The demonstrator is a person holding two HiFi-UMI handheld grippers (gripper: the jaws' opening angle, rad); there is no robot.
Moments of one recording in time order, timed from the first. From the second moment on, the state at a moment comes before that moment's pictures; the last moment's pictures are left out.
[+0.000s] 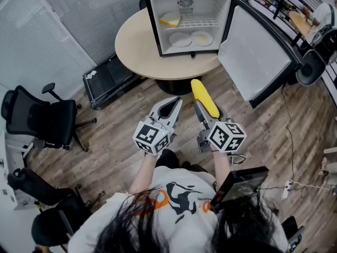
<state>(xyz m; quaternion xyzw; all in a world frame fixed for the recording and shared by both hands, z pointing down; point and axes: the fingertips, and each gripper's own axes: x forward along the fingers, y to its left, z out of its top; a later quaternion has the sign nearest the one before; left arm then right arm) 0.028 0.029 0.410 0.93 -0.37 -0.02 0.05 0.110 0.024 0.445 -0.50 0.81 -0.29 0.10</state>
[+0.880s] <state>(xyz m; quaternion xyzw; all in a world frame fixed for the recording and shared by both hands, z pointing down) 0.013 -0.074 0.423 0.93 -0.36 -0.01 0.06 0.099 -0.075 0.457 -0.51 0.81 -0.29 0.07</state>
